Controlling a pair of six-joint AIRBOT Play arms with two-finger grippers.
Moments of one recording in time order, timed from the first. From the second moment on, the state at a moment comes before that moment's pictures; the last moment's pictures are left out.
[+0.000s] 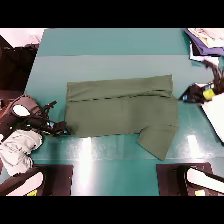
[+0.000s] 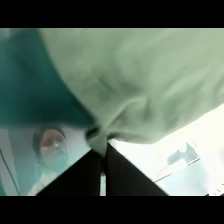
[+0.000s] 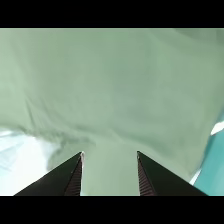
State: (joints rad) left arm 0.12 -1.11 0.58 0.96 -1.20 -1.26; right arm -0.36 -1.24 1.13 -1.05 1.55 1.34
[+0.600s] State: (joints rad) left arm 0.11 -1.11 0.69 0.96 -1.21 -1.26; right arm -0.54 -1.01 0.44 -1.04 1.35 1.32
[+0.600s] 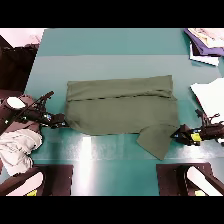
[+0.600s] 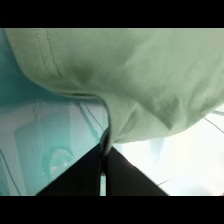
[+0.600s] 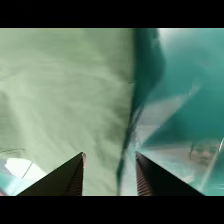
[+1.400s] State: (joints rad) left arm 0.11 -0.87 0.69 0.99 -1.43 -1.28; right arm -0.38 -0.75 0.71 -1.23 1.54 1.36
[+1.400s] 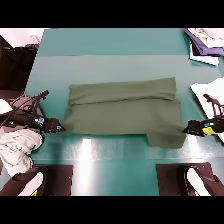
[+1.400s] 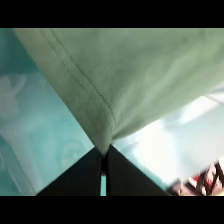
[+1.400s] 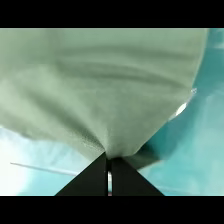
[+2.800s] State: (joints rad) left arm 0.11 -1.30 0.97 0.77 -0.80 -1.25; right arm -0.15 -1.48 1.41 -1.16 1.15 1.42
